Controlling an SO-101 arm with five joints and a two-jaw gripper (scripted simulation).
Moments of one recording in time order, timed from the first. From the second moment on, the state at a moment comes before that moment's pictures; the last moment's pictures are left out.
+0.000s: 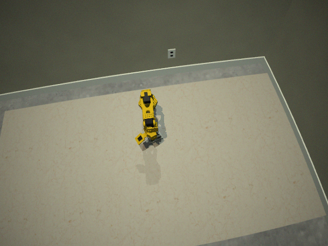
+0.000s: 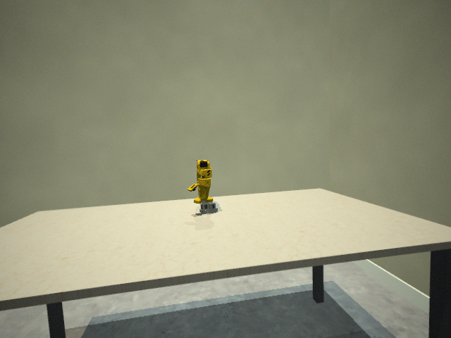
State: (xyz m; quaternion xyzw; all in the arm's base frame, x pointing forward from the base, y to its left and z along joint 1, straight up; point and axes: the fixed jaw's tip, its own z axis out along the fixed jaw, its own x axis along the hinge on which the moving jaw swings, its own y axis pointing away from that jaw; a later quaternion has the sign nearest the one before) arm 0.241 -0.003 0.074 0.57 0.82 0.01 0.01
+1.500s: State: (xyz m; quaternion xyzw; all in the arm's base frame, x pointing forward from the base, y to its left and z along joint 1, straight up) arm 0.241 -0.003 0.049 0.57 0.82 0.00 0.00
